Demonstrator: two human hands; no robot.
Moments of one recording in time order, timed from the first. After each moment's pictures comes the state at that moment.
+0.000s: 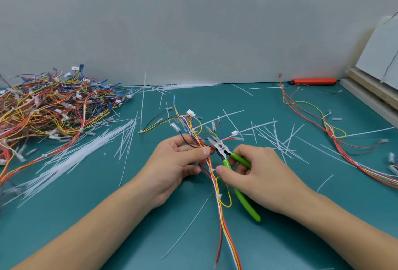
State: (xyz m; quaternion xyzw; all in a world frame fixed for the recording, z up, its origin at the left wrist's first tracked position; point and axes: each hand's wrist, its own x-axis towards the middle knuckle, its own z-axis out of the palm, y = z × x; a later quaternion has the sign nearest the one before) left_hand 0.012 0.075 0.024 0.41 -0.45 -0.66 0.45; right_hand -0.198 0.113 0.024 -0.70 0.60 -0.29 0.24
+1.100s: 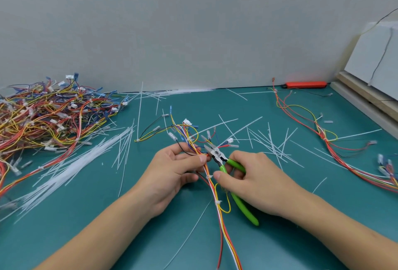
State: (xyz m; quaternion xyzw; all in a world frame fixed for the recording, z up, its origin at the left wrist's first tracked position) left_hand 0.015 0.074 0.026 0.41 -0.44 -0.67 0.44; right_hand -0.197 0.109 0.030 -0.71 0.61 -0.25 0.24
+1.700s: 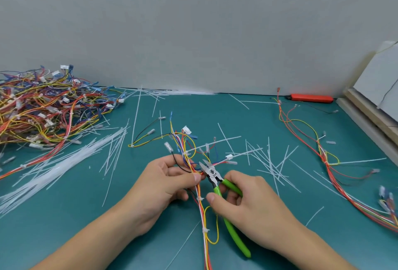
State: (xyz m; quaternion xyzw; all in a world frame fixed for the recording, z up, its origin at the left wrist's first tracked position) left_hand 0.012 0.068 0.018 0.43 -0.43 -0.66 0.44; right_hand -0.202 0.109 0.028 -0.71 0.59 -0.25 0.29
